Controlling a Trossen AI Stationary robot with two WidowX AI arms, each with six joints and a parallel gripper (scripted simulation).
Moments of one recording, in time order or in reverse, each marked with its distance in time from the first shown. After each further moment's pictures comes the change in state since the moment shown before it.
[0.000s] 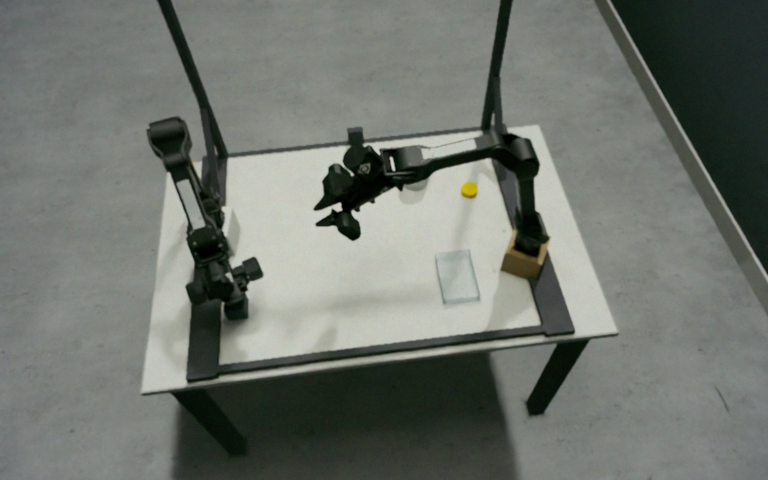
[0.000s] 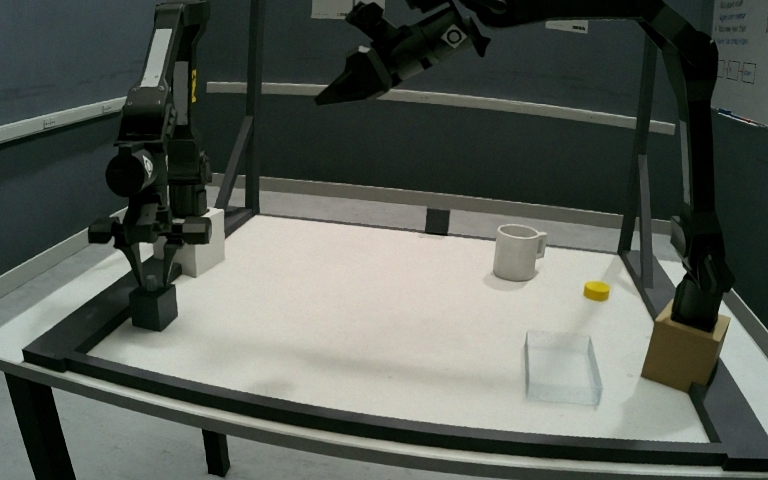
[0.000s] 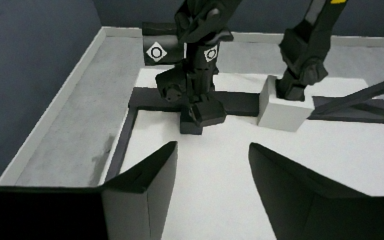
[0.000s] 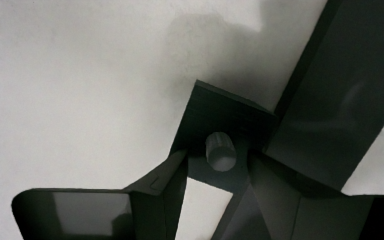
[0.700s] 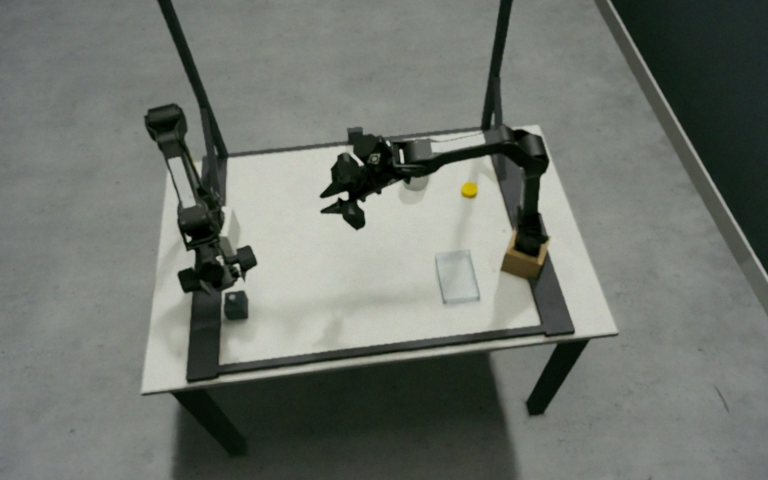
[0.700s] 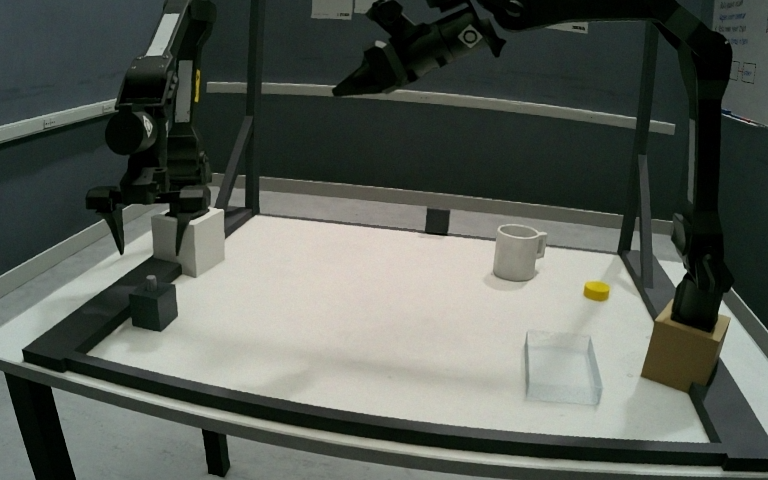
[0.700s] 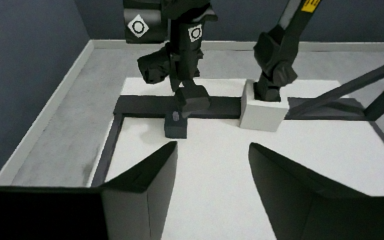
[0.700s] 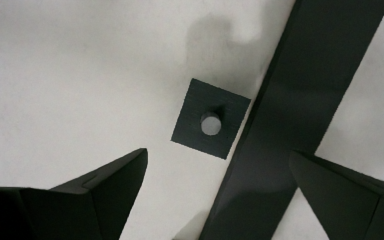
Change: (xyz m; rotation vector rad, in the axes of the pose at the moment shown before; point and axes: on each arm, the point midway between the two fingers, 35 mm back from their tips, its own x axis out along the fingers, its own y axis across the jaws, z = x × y) left arm -0.019 -0.025 -0.002 0.027 -0.045 -0.049; right arm -0.047 -0.003 -0.004 0.025 -0.062 -0.004
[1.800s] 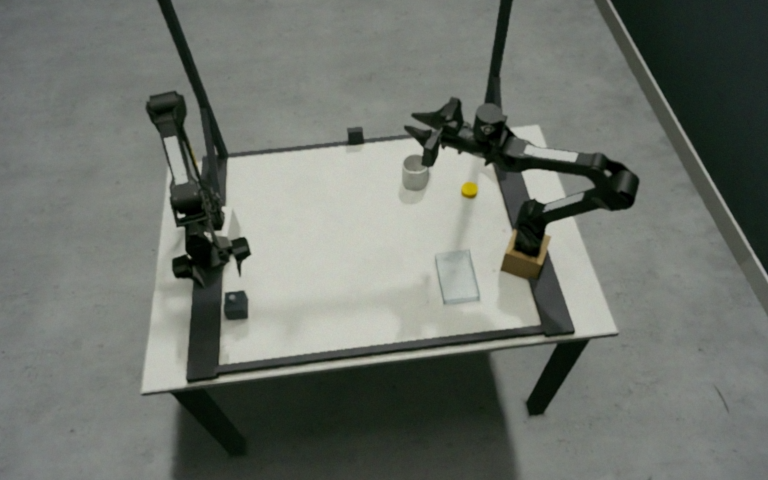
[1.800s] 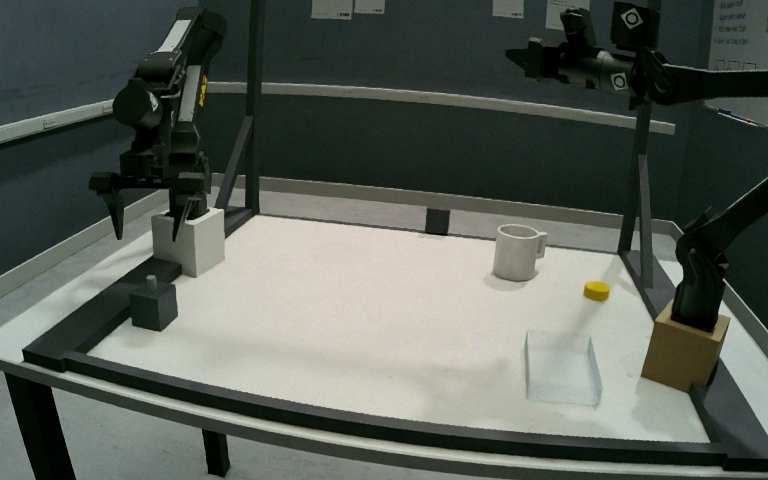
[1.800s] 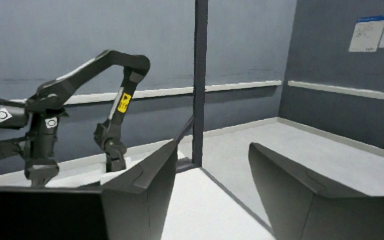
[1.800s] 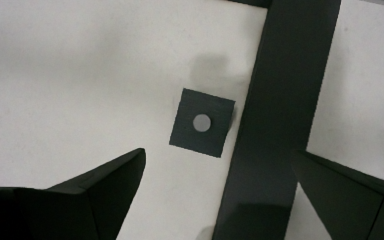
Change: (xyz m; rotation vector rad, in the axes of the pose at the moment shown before) left arm -0.219 -0.154 -0.069 0.128 -0.545 -0.524; right arm -0.019 -0.005 -0.015 0.093 -0.221 -0.011
